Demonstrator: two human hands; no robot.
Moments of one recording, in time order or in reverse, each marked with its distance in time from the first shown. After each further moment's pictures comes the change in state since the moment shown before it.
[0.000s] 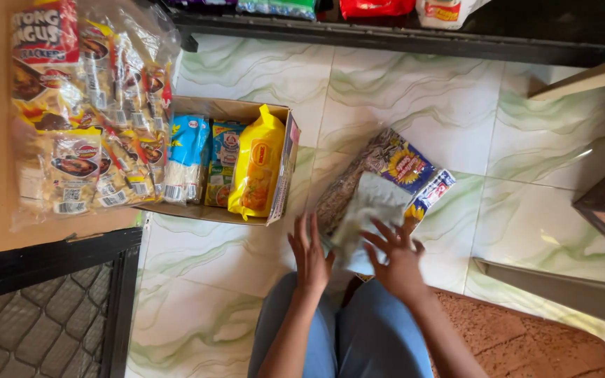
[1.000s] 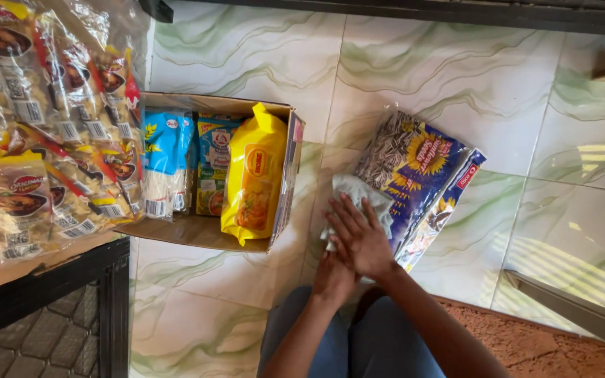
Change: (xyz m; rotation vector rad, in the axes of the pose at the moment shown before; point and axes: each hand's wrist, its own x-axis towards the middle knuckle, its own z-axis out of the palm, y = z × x) left_hand -0.023 -0.095 0.084 0.737 -0.581 0.270; right_hand 0.099 0.007 0.083 -0.408 -0.036 -0.442
